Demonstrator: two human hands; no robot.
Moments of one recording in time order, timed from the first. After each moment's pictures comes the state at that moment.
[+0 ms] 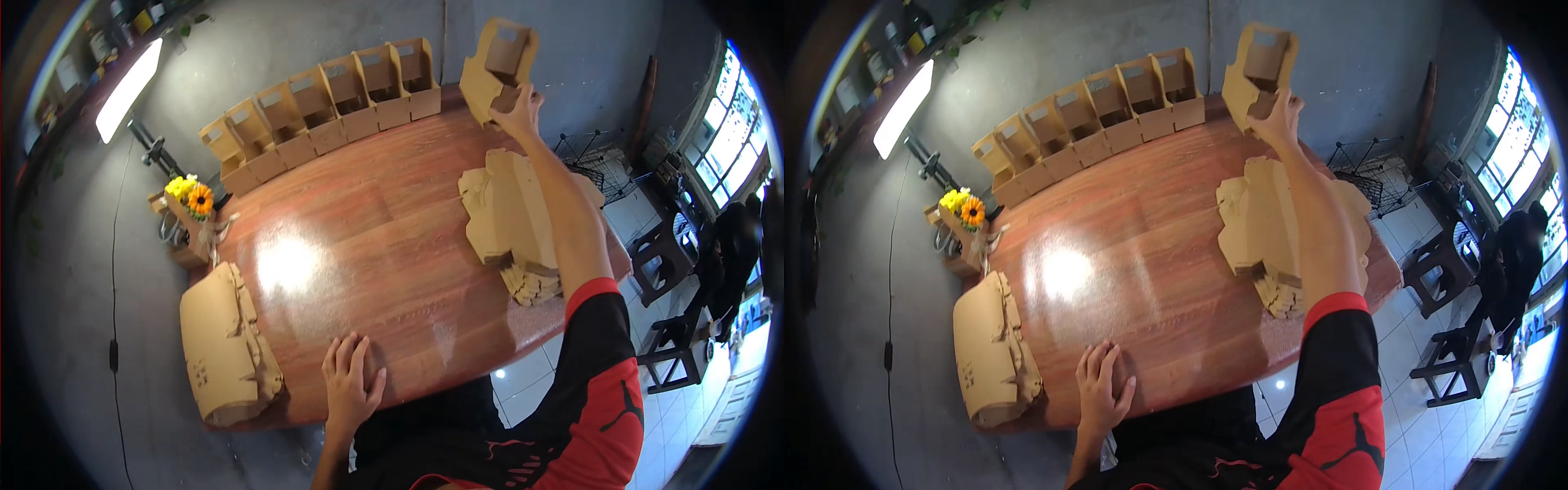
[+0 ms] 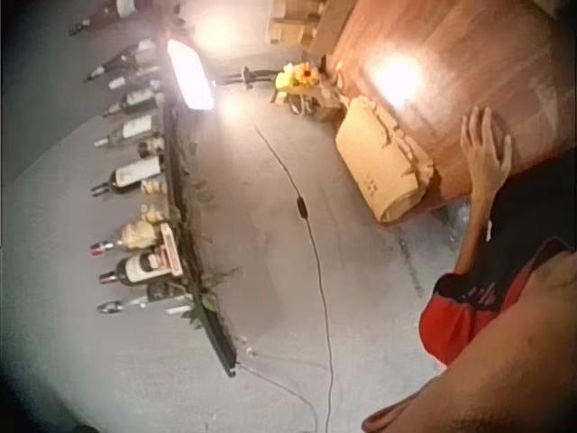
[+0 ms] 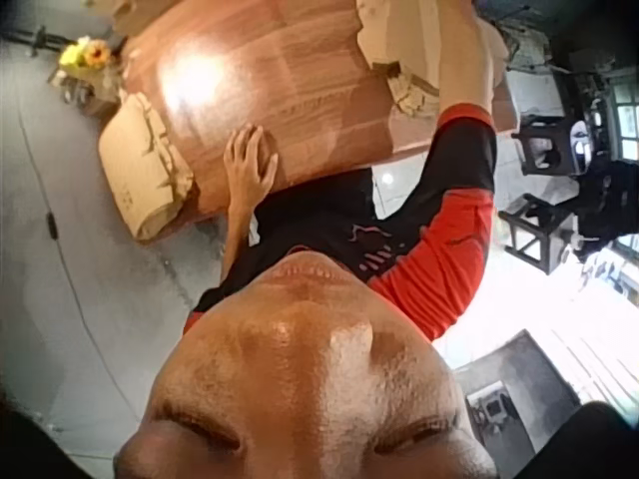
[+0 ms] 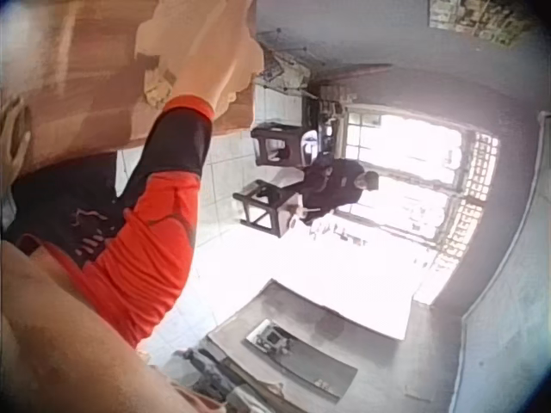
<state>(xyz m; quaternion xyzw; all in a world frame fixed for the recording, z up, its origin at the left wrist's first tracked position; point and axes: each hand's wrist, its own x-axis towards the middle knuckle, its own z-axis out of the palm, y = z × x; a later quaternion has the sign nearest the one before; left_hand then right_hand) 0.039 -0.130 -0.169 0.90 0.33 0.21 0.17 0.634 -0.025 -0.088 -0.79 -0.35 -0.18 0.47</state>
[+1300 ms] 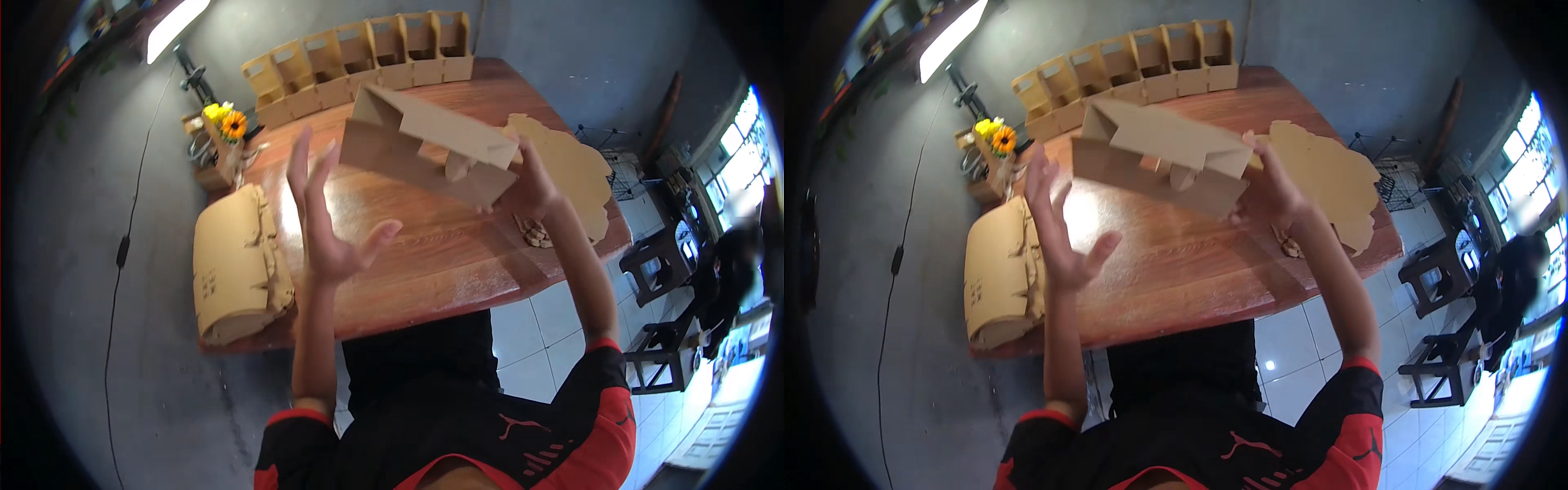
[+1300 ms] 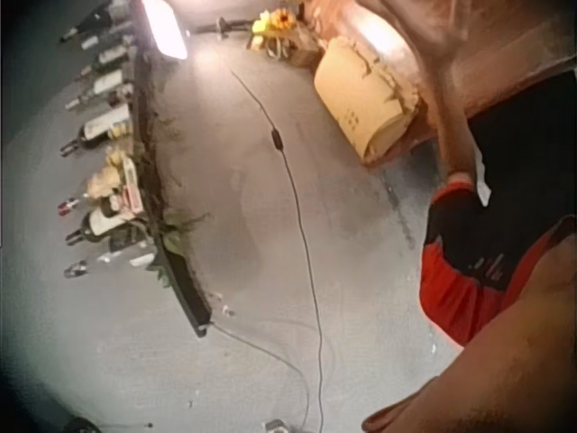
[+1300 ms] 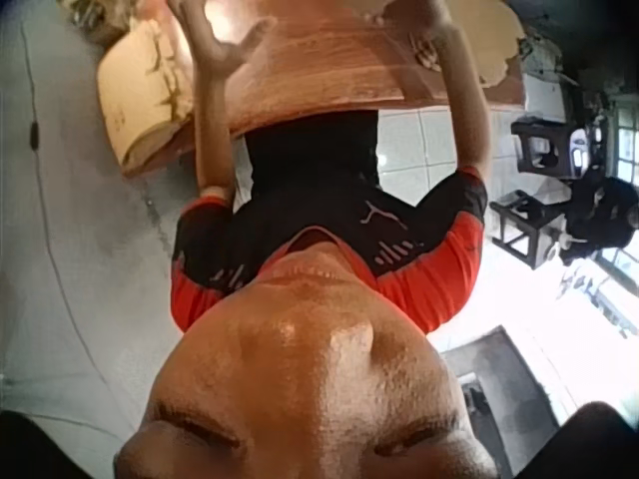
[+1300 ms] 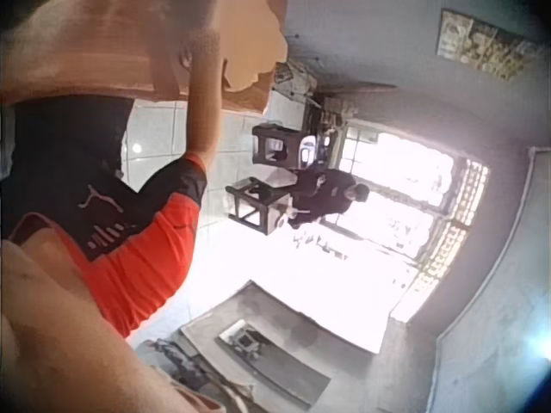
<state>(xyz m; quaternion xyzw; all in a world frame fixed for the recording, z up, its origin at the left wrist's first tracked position) 0.078 -0.064 -0.055 0.78 0.08 0.60 0.18 0.376 -0.182 -0.062 -0.47 -0.27 0.60 0.58</state>
